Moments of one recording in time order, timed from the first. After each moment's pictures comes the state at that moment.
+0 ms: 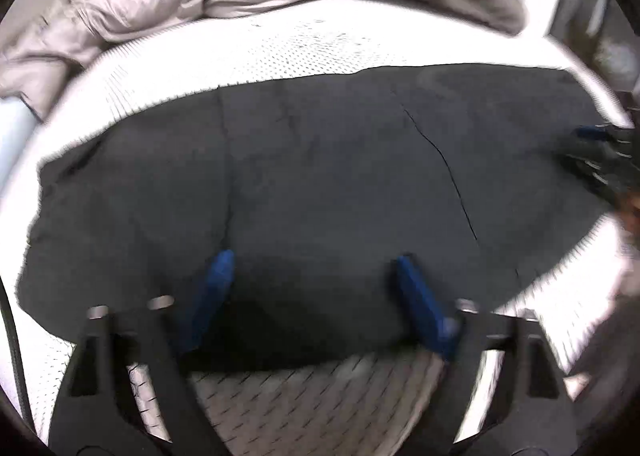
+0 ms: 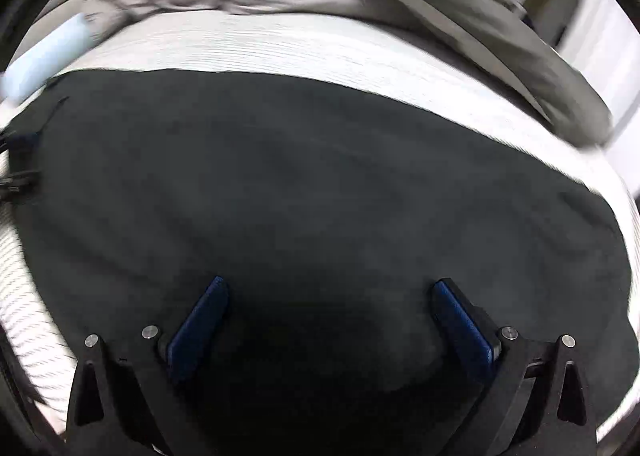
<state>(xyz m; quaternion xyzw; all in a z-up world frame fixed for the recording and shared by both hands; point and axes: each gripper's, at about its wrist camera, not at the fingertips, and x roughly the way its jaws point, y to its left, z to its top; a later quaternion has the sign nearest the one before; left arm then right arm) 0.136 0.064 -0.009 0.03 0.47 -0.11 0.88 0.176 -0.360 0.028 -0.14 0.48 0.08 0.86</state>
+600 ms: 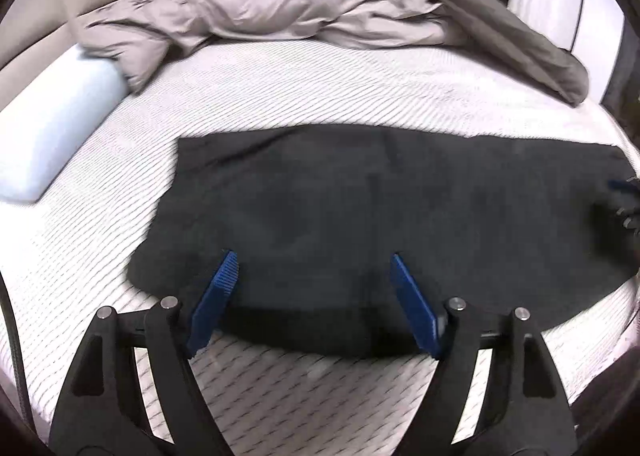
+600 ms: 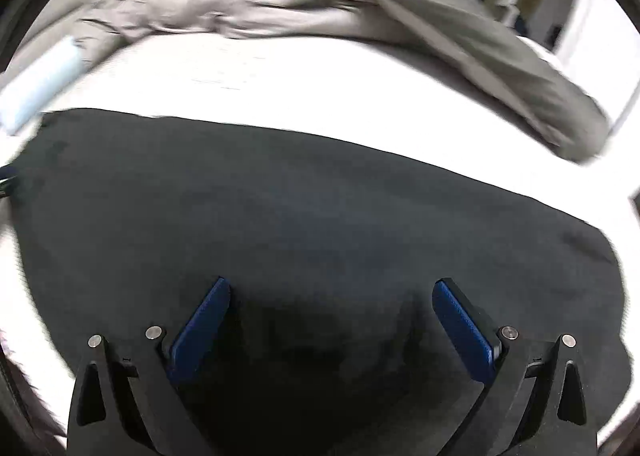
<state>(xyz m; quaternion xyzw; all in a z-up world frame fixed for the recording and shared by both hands) 0.141 0.149 0.018 -0.02 0.42 0.03 0.91 0.217 -0.290 0.052 -0.12 0.47 0.12 0.87</state>
